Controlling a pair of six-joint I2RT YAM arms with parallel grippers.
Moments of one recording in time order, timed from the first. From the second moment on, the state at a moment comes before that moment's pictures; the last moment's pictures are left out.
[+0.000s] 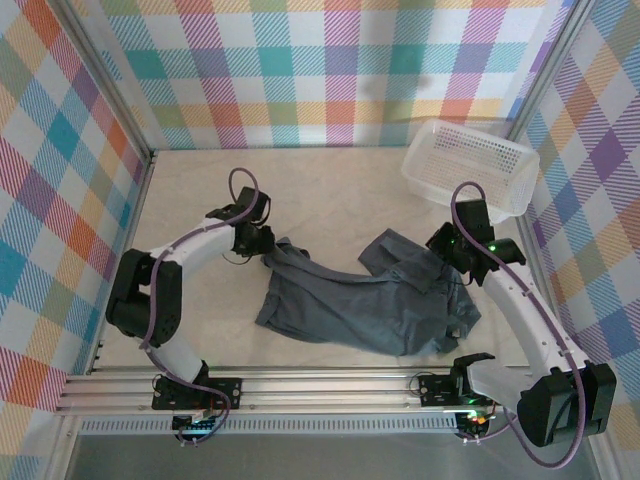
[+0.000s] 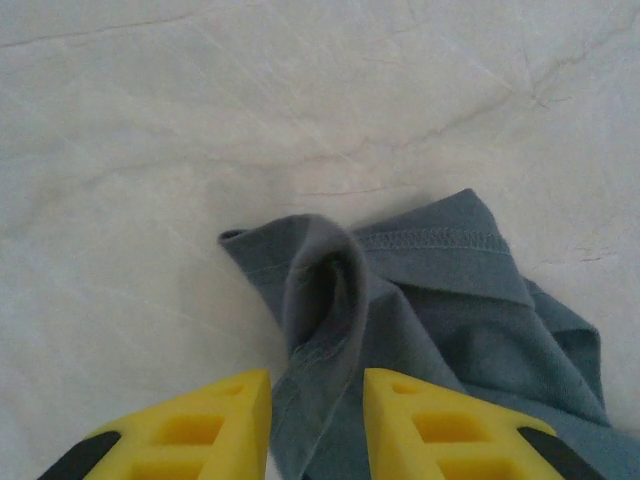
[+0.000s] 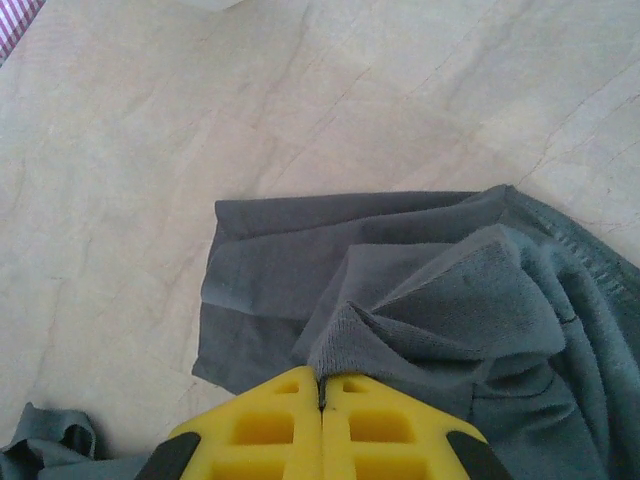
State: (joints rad) left arm -0.35 1.68 1.12 -0.57 -0.02 -0.49; right arm 0.20 1.08 0.93 -0.75 0.06 0.84
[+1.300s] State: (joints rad) left arm -0.21 0.92 2.03 -0.78 0.03 -0.38; right arm 0.20 0.96 2.00 -0.59 0.17 0.57
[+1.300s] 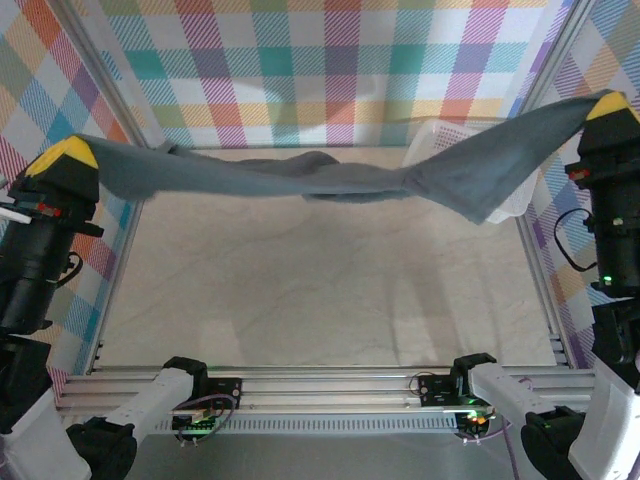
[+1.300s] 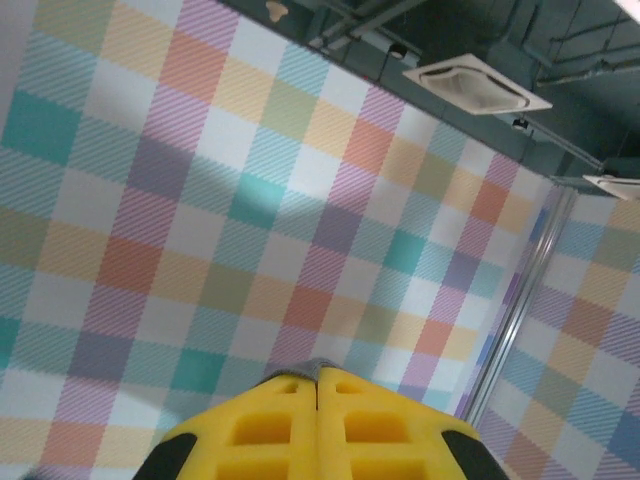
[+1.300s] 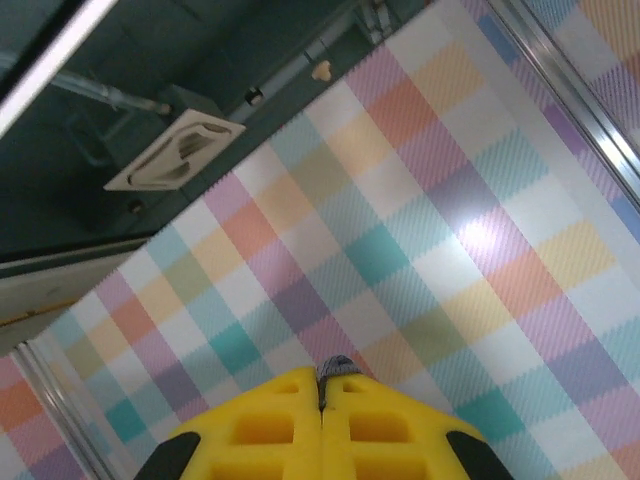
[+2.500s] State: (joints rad) left arm -0.21 1.02 2.19 -0.86 -0.01 -0.40; right arm 0.20 1.13 2.31 -0.65 -0.03 0.73
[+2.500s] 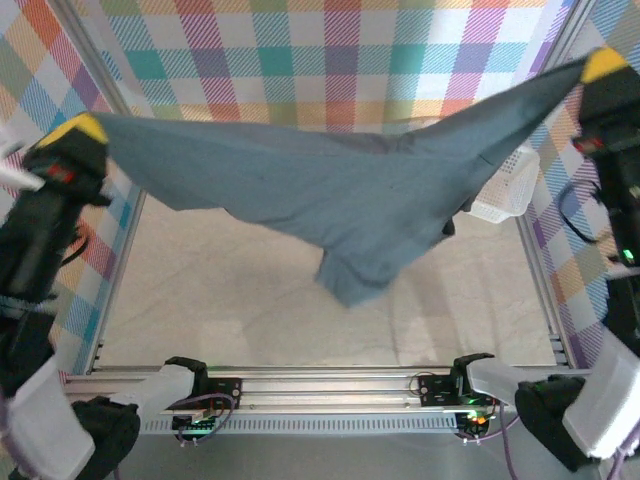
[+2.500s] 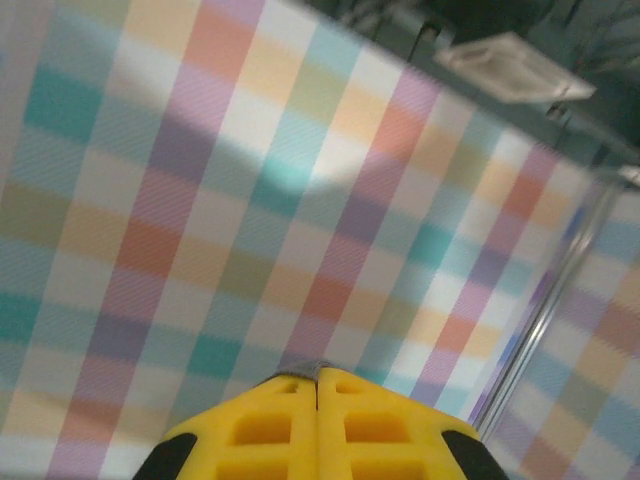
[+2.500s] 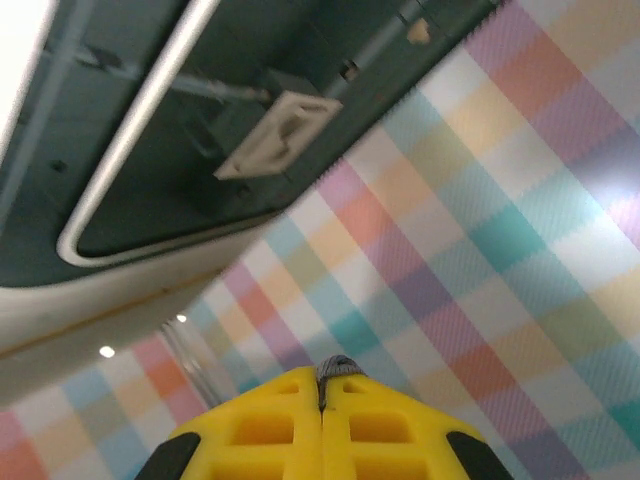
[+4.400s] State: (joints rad) left arm -0.03 0.93 0.69 -0.34 0.00 -0.66; right arm 0.19 1.09 0.75 -0.36 -0.19 0.88
